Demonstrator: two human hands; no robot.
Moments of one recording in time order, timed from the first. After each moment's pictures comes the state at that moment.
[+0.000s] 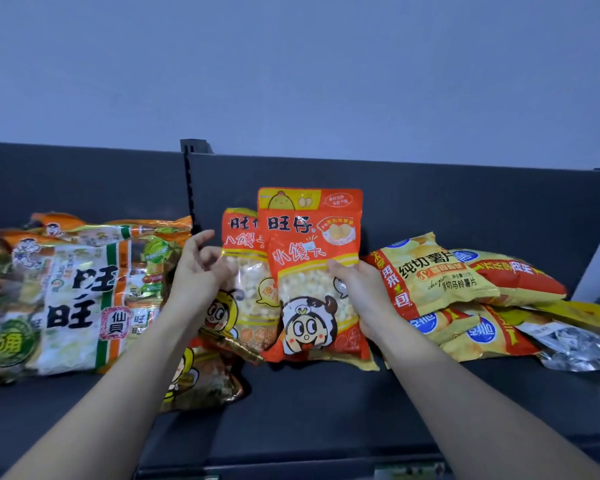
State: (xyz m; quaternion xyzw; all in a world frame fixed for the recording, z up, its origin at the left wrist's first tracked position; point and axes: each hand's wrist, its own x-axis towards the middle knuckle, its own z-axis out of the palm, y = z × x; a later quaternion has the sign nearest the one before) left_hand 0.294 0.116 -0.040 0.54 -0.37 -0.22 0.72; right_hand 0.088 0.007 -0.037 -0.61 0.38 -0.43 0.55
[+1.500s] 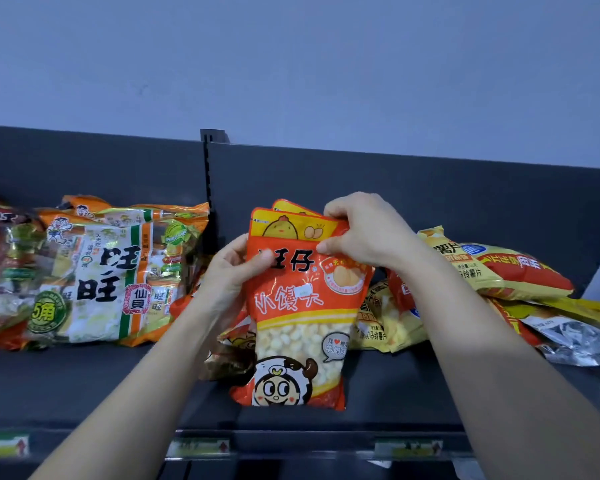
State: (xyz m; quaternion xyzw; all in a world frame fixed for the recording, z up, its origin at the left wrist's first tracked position) left_hand 0.248 0.149 -0.033 0.39 -0.43 -0.36 0.73; right_hand 0.075 0.066 0.072 -0.91 0.34 -0.22 0.06
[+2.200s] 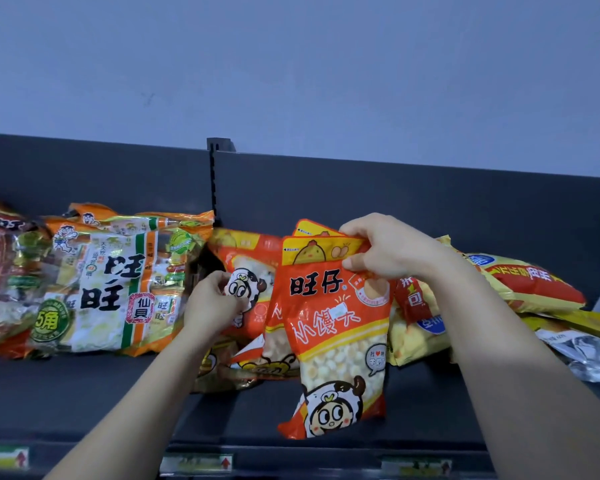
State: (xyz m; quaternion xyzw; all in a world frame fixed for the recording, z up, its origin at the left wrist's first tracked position) left_hand 0.294 0.134 -0.073 0.76 -0.33 -0.15 0.54; right_hand 0.061 0.053 0.076 -0.92 0.33 -0.12 0.16
